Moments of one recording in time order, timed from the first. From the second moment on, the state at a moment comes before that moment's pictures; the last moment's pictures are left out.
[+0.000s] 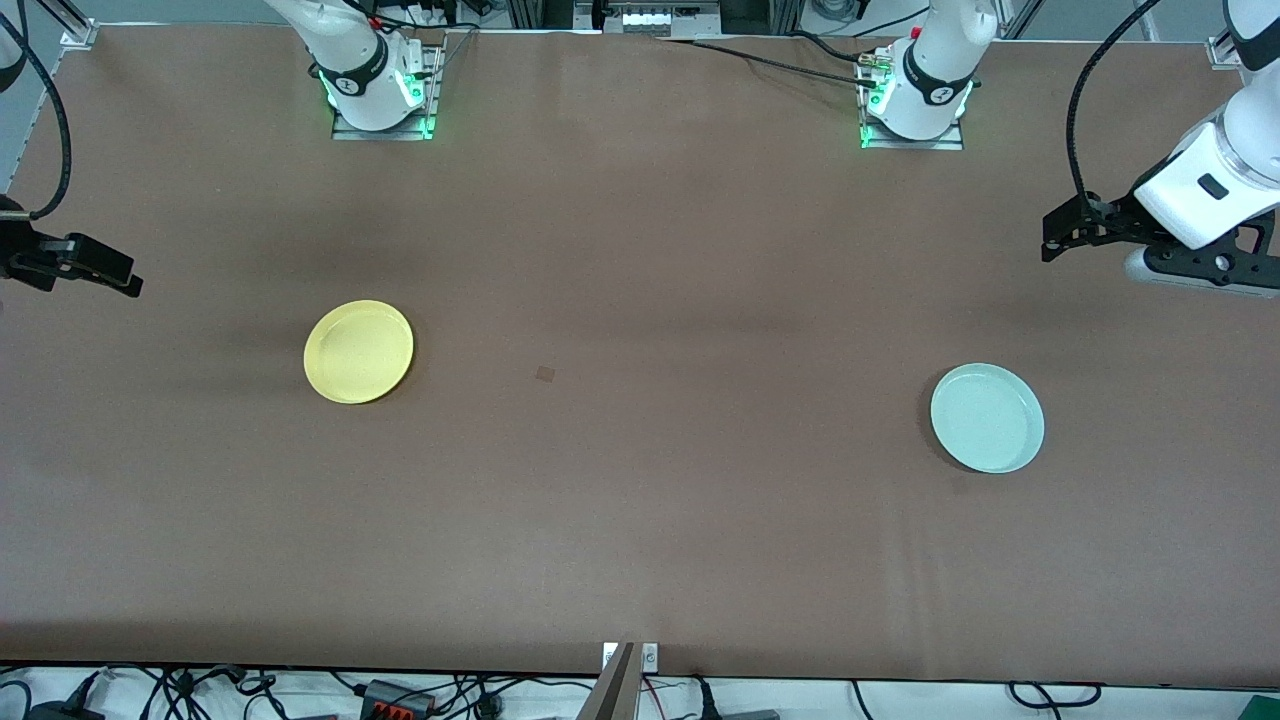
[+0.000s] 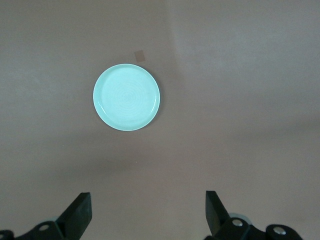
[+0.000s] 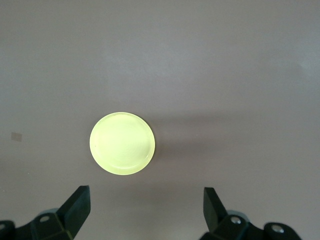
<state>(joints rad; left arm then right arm) -0.03 -0.01 -0.03 -1.67 0.00 1.61 0.07 -0.06 0.12 -0.02 -1.52 -0.02 1.62 -0.02</state>
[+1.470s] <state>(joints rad) -0.03 0.00 -0.03 -1.67 0.00 1.62 0.07 -0.06 0.13 -0.02 -1.53 -0.02 1.61 -0.02</state>
